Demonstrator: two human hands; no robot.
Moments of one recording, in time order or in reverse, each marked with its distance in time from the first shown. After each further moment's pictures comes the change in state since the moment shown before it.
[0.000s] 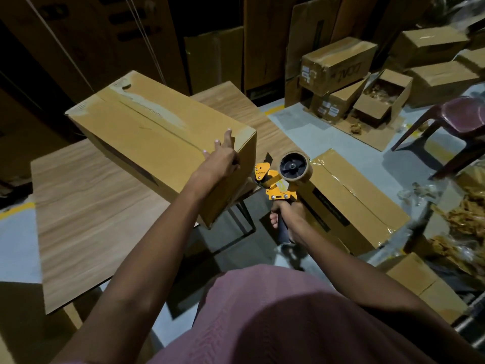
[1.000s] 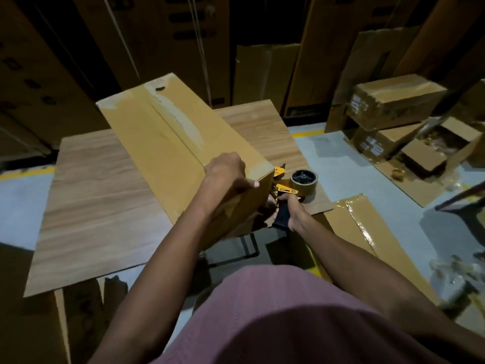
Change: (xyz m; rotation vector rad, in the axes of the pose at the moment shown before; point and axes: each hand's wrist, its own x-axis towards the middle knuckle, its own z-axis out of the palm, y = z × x) left_hand 0.043 0.003 -0.056 -0.168 -0.041 -0.510; right_hand 0.118 -0.114 0.053 -0.004 -0.225 0.226
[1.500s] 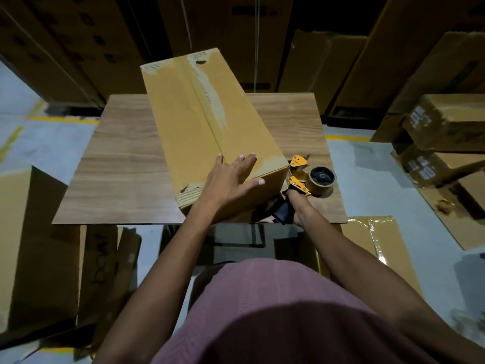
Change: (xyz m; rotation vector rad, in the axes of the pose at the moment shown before) left_hand -0.045 -0.017 0.063 -0.149 0.323 0.071; right_hand 0.024 -0.019 0.010 -0.372 -0.095 -0.040
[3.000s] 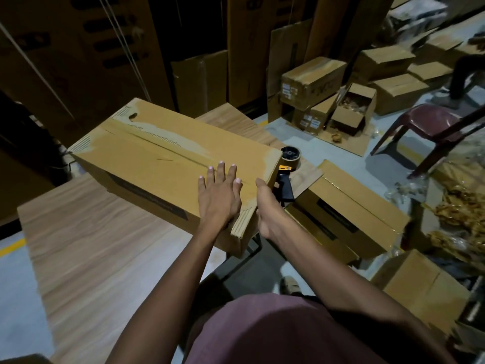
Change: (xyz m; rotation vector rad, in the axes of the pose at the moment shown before) left_hand 0.036 -0.118 -0.026 0.224 -0.027 0.436; right_hand -0.177 -0.008 0.203 0.498 0.266 -0.073
